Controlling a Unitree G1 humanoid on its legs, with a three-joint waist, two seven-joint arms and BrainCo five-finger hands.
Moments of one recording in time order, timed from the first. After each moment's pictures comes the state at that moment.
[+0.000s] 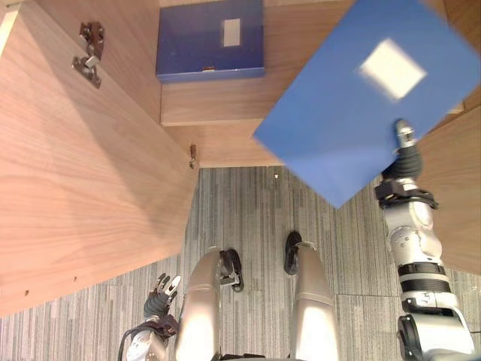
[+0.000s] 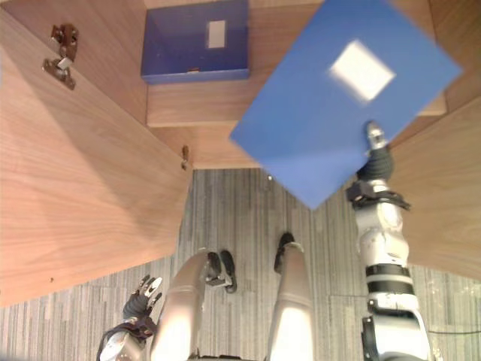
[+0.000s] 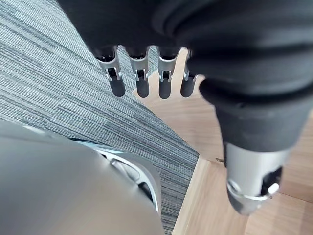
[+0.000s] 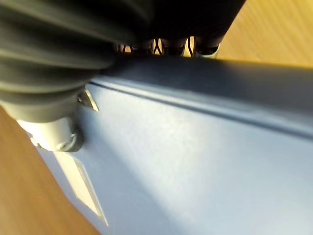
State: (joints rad) left arm 0.17 0.05 0.17 0.58 -0.43 -0.12 -0.10; right arm -0.49 -0.50 -0.21 0.35 0.99 -0.14 0.05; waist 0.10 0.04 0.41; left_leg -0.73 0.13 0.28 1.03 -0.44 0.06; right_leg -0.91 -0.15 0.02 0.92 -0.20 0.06
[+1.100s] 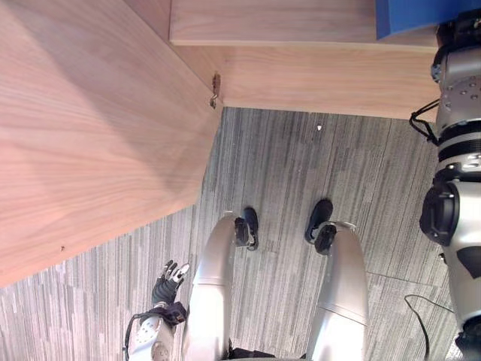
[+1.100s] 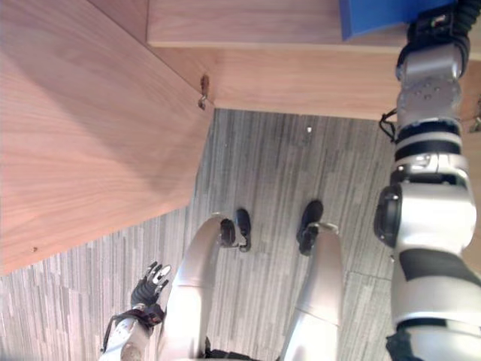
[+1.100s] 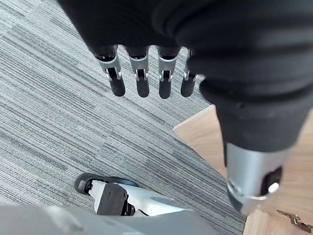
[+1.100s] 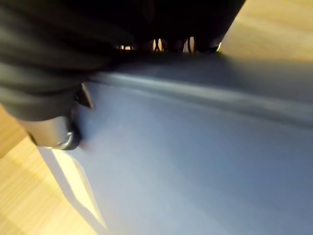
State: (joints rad) left arm 0.17 0.08 0.03 0.46 -0.47 -0.10 0.03; right arm -1.45 -0.68 0.00 0.99 1.36 -0.10 -0.32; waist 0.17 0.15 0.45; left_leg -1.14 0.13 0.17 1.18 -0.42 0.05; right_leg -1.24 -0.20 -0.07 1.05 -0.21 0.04
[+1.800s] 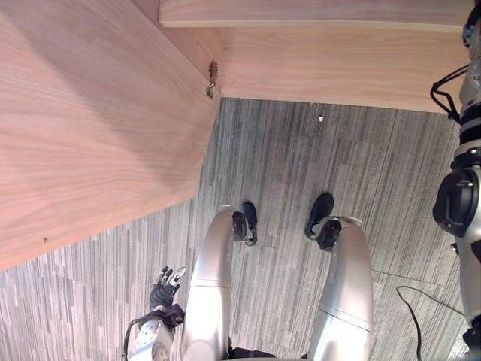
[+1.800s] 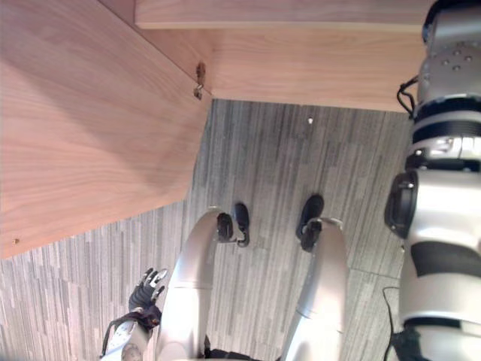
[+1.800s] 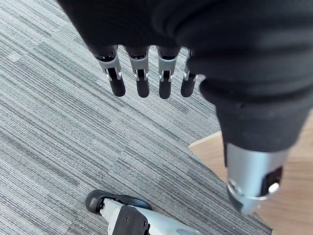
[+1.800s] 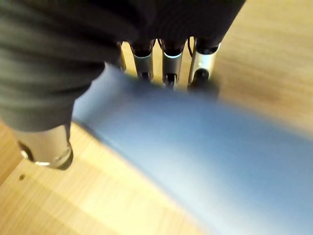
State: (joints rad) left arm 0.15 0.05 0.10 0.53 -0.46 -0.10 0.05; right arm -1.50 -0.71 -0.02 0.92 1.39 -0.15 -0.27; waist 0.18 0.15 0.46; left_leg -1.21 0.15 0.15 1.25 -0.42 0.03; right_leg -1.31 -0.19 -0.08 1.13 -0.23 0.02
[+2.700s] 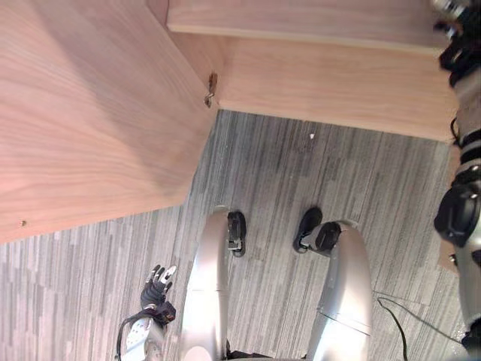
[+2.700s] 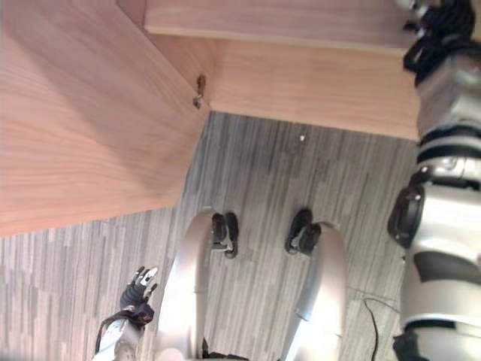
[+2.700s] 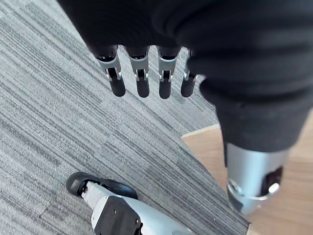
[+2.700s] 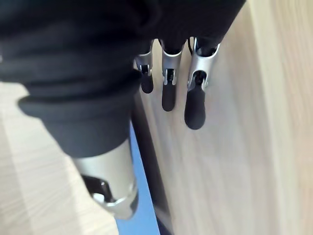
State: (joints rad) left arm 0.11 0.05 0.22 0.56 -0.43 -0.07 -0.03; right arm -1.30 -0.70 -0.18 1.00 0.32 0.11 0.02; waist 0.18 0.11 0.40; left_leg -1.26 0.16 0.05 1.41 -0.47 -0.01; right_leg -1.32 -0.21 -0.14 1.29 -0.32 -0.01
